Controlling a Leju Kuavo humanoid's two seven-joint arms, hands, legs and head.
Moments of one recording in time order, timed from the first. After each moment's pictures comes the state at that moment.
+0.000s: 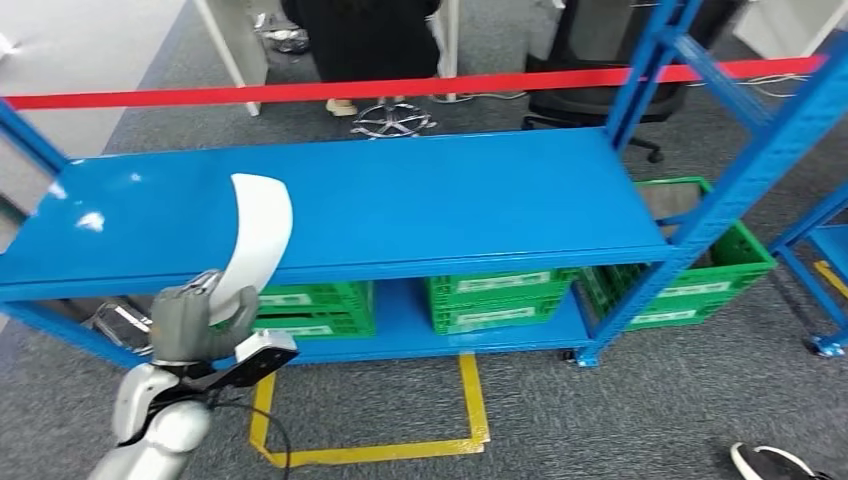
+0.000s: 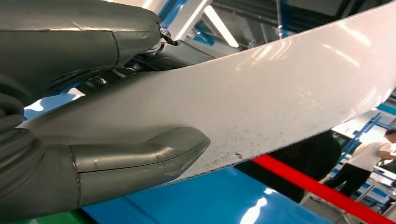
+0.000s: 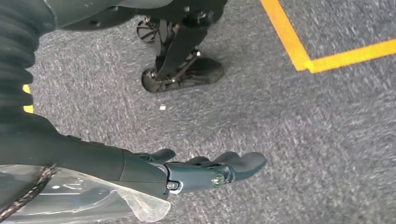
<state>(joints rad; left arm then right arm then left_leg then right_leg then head) 0.00 -0.04 -0.10 -1.55 -0.79 0.52 -0.32 -0.01 0.10 -0.93 -0.22 0.66 0.01 -0.46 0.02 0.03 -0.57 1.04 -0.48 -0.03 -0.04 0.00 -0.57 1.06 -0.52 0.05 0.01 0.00</state>
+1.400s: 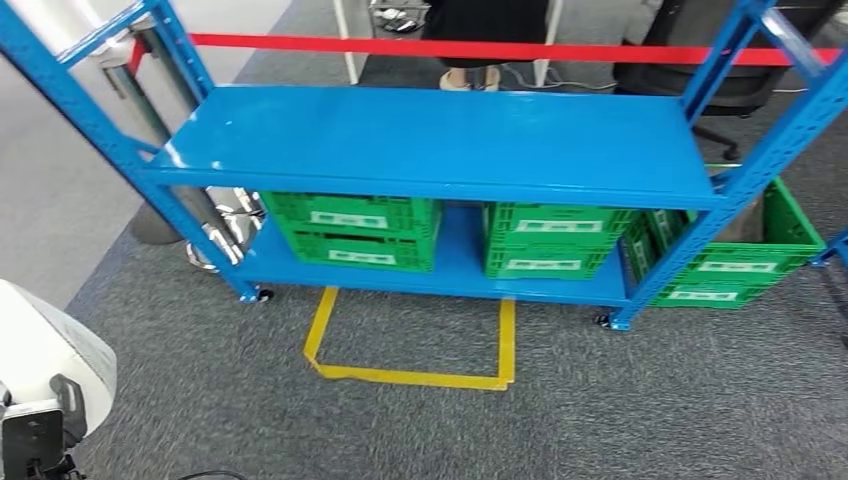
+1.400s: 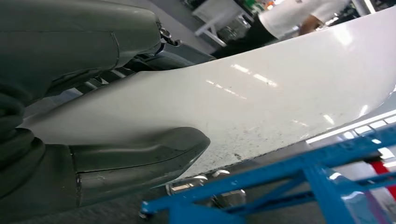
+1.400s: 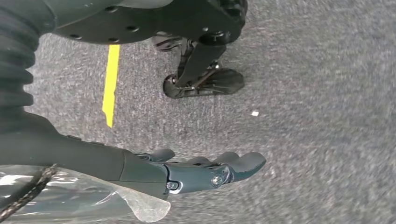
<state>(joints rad) 0.18 -0.27 0.64 -1.53 -0.33 0.19 -0.62 -0.02 0.12 -1.03 -0.23 0.82 0.11 -0.41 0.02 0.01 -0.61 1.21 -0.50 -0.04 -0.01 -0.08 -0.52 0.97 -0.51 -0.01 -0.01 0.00</state>
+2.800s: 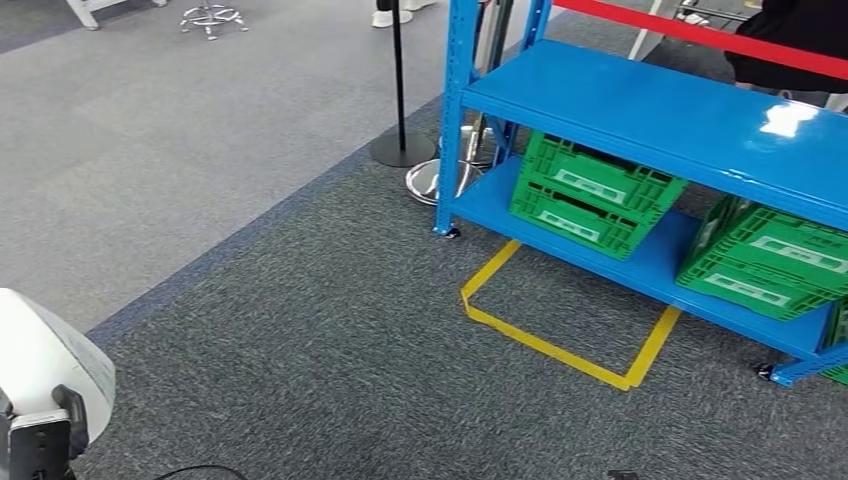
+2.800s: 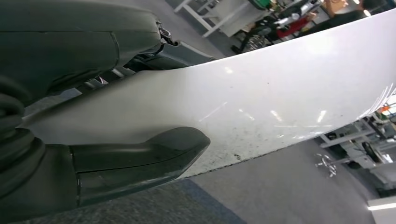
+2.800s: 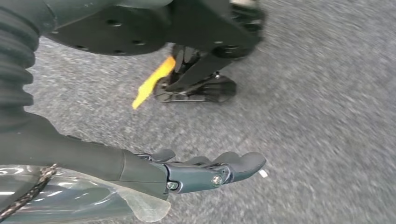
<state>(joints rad) 0.22 -0.33 0.65 -1.55 -0.36 0.21 -0.64 -0.04 0.11 -0.98 -0.22 0.88 0.11 -0.44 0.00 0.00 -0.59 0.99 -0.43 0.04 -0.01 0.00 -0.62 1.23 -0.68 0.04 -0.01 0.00</state>
